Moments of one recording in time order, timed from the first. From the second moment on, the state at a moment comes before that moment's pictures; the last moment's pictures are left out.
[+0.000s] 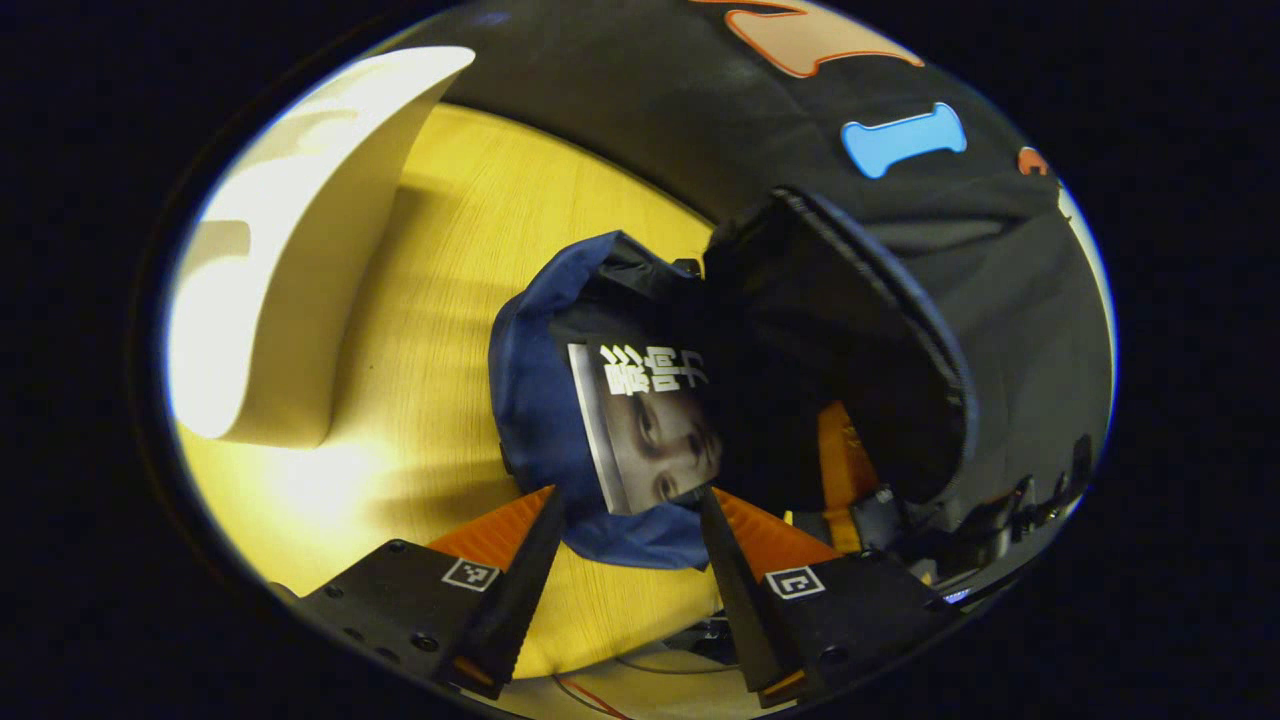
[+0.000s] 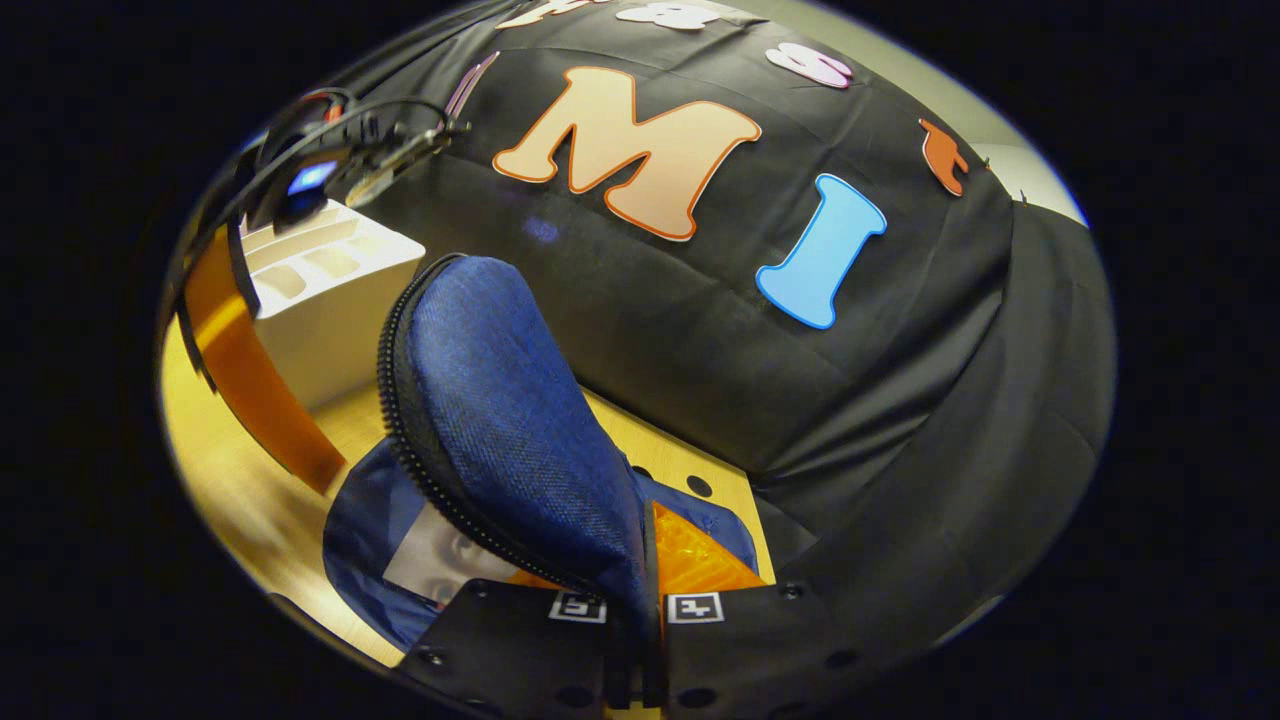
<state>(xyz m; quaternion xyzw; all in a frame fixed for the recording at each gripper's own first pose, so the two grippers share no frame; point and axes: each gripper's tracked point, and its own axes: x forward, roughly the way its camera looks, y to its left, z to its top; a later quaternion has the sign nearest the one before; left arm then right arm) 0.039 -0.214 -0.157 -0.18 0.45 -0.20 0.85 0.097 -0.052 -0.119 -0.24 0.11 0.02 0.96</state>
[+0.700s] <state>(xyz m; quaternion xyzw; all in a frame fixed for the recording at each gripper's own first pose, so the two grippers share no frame) 0.027 0.002 0.062 -0.08 0.32 -0.07 0.94 0.090 -0.046 -0.126 -0.27 0.12 0.00 0.96</state>
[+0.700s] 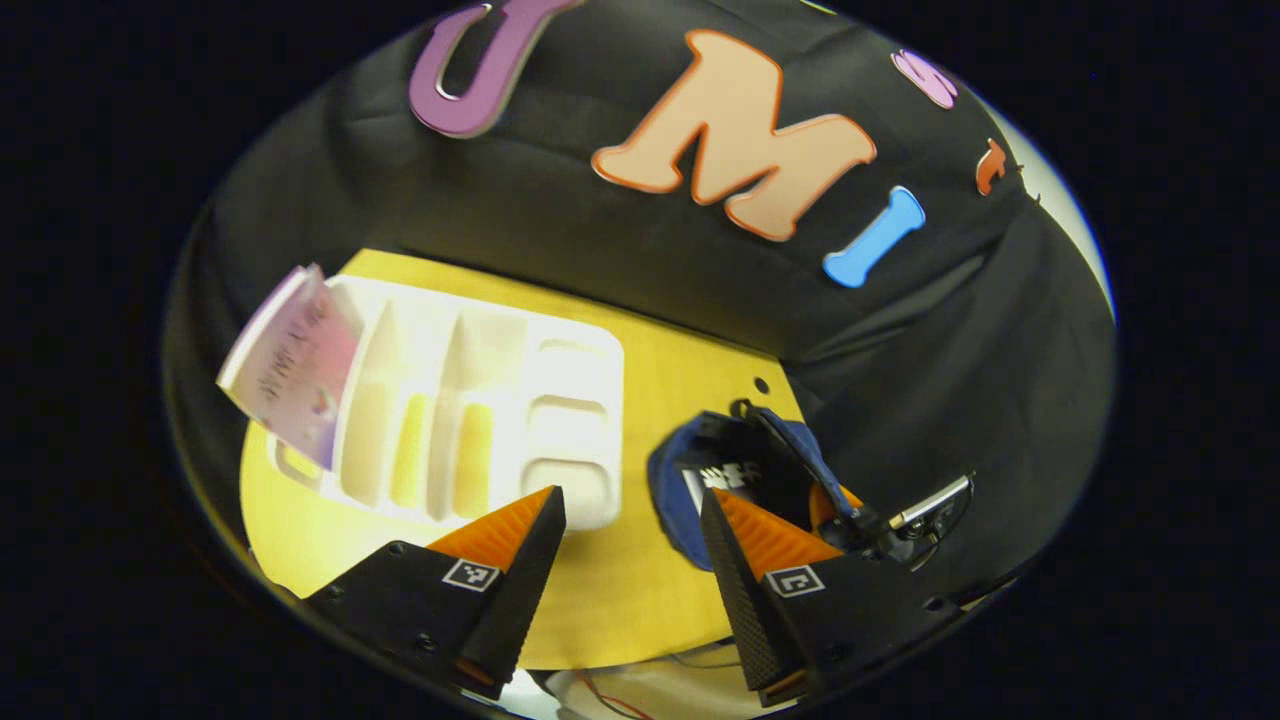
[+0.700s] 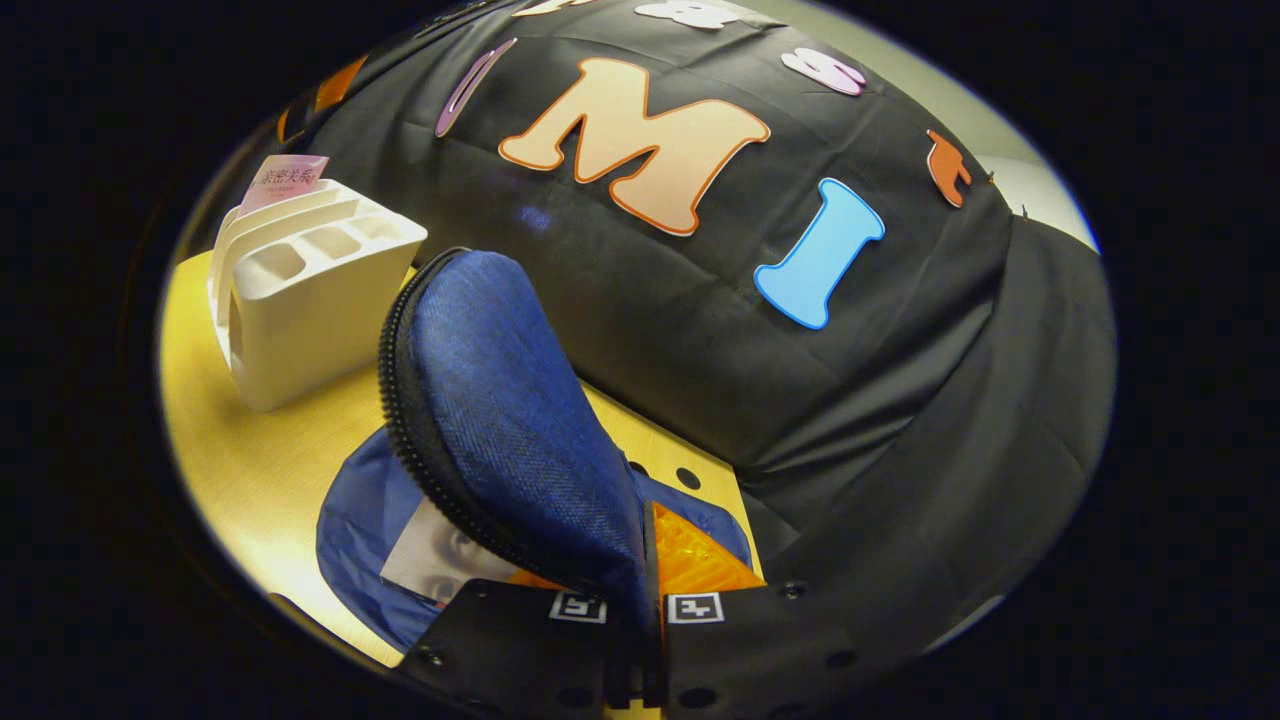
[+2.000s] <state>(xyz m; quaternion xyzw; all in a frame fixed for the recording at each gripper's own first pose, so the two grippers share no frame) 0.089 0.283 0.028 -0.08 0.42 0.07 0.90 0.096 -0.023 -0.146 -0.30 0.18 -0.05 0.94</state>
